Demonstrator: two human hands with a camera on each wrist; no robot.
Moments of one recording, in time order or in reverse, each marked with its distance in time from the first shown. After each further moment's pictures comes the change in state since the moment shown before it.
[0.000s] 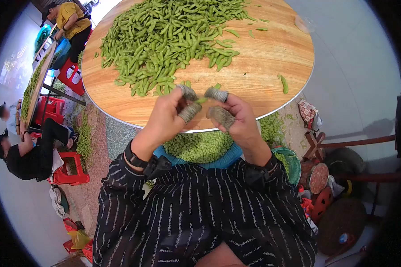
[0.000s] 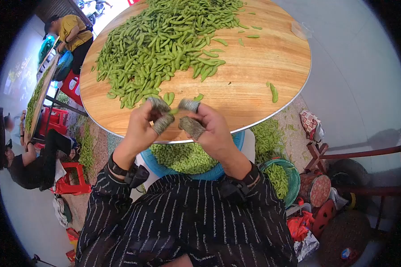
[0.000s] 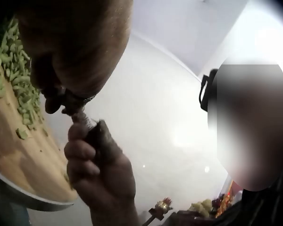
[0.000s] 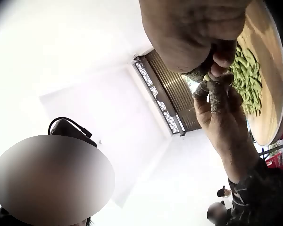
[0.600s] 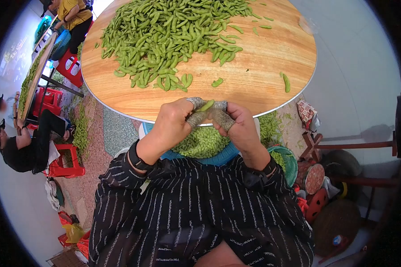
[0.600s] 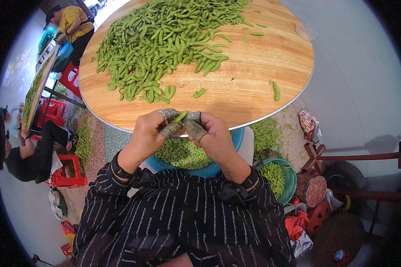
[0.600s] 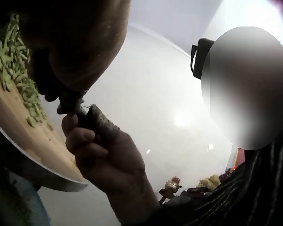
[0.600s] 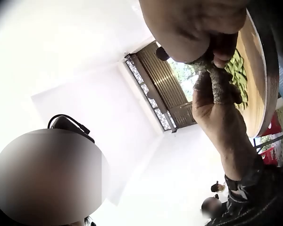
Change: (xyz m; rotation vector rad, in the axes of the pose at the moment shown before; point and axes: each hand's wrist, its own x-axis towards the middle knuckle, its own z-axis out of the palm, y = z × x) left_hand -0.020 -0.008 0.016 0.150 0.011 0.109; right_hand -0.014 0.015 0.001 -0.033 0.087 0.167
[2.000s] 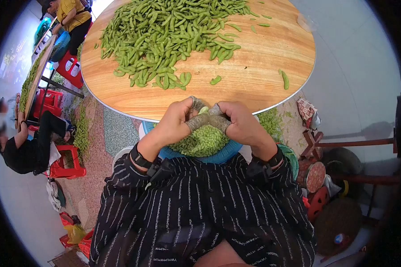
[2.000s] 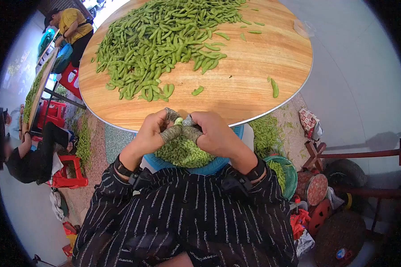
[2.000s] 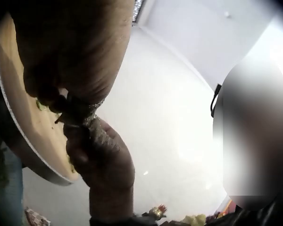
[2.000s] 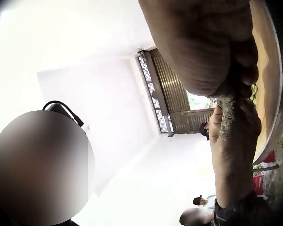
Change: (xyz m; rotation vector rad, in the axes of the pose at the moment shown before) left_hand -0.004 -0.013 0.005 -0.298 -0.250 -0.218; right_hand 0.007 -0.017 -0.012 -0.699 -0.229 -0.225
